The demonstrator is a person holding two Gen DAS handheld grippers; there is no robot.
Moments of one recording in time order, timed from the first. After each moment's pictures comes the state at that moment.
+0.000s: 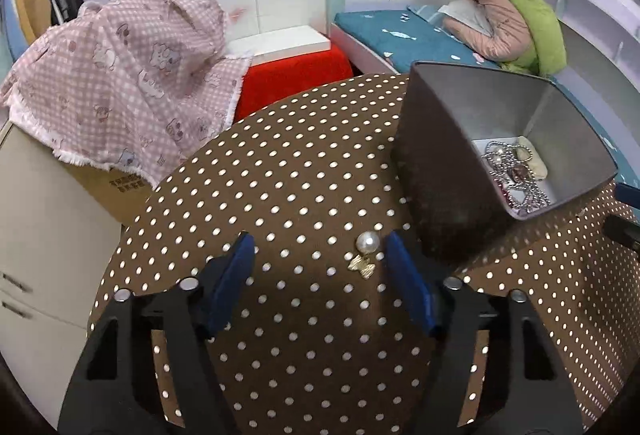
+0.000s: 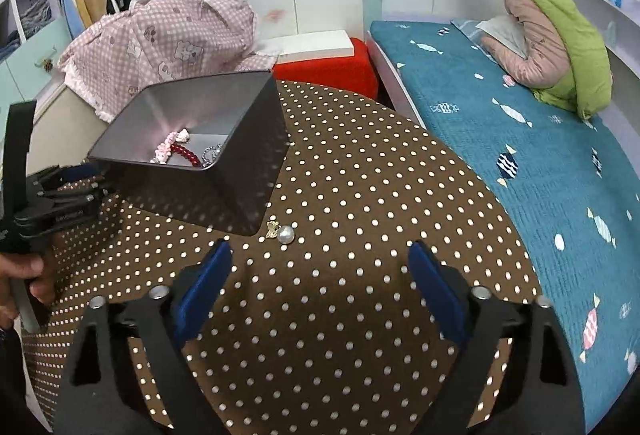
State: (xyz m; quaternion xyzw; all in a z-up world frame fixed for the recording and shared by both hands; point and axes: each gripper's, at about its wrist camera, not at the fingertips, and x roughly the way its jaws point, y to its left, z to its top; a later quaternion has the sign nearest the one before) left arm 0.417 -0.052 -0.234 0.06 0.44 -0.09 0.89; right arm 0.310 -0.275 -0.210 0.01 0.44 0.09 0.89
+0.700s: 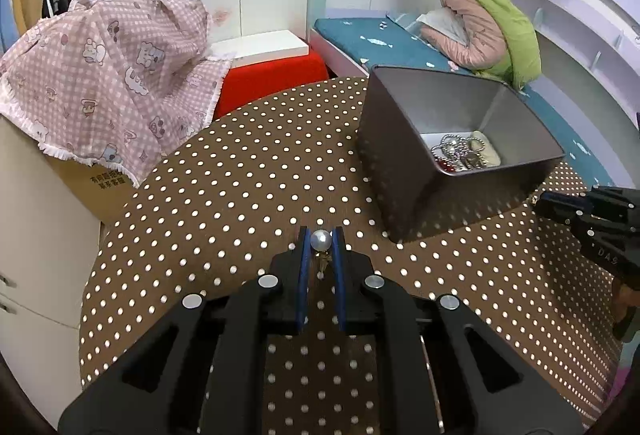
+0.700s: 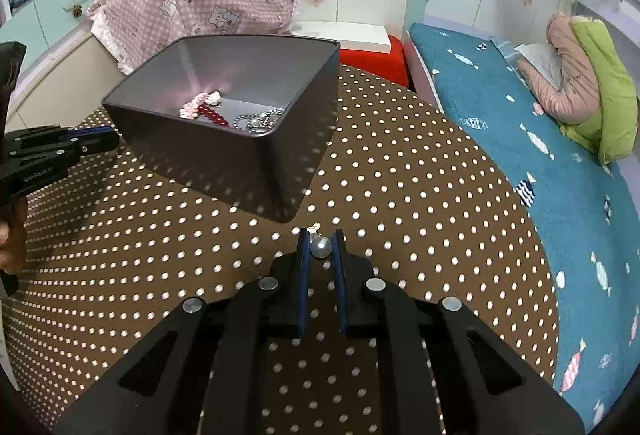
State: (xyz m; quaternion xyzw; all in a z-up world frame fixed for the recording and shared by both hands) left arm 0.382 -0.043 -0.217 0.03 0.43 -0.13 0.89; right arm 0.302 -0.253 -0.219 -0.05 0.45 0.14 0.88
